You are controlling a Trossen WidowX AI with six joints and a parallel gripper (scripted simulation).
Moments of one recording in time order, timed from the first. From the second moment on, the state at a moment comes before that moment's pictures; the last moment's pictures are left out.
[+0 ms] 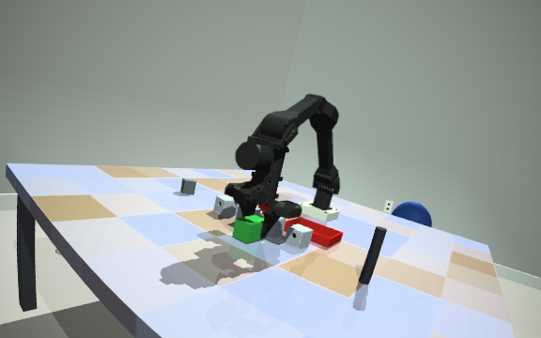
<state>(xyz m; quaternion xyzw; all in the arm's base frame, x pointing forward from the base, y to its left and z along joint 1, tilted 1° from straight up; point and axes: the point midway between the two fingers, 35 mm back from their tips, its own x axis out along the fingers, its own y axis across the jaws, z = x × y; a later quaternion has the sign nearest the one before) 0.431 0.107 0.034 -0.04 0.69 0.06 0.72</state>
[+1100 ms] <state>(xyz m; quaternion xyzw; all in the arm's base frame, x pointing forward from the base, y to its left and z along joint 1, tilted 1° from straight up) 0.419 0.106 0.034 -0.04 0.69 0.06 0.72</state>
